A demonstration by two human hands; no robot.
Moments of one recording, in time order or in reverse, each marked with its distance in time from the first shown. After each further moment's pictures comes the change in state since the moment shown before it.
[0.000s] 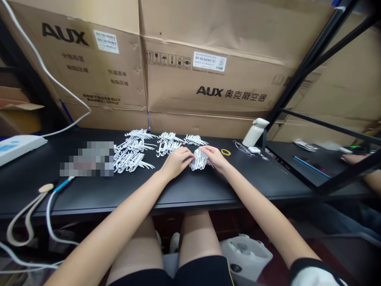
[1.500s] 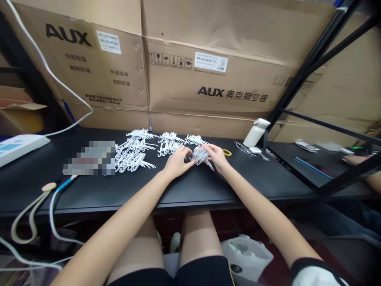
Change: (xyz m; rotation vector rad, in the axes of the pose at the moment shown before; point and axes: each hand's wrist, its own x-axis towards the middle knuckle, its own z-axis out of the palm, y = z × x) left_hand -0.002 0.003 0.006 -0.030 -0.022 -0.330; right_hand -0.001 -0.002 0.004 0.039 0.106 -0.093
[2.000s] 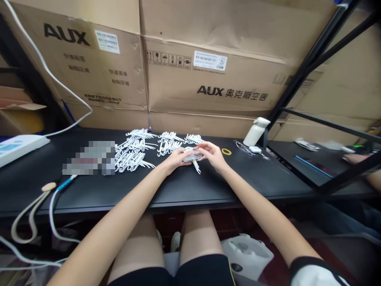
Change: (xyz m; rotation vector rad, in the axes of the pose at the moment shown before) left_hand 0.014 0.004 -0.007 -1.038 -0.210 -0.669; right_hand 0.001 0.006 0.002 -0.006 -0.180 -0.176
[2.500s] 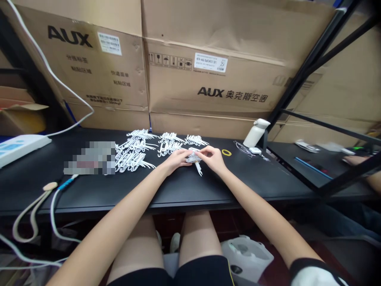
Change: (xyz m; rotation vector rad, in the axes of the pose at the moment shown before) left_hand 0.000 -0.001 -0.001 -0.017 0.002 -0.002; right_hand -0.002 0.007 -0.002 -0.506 0.155 -0.225
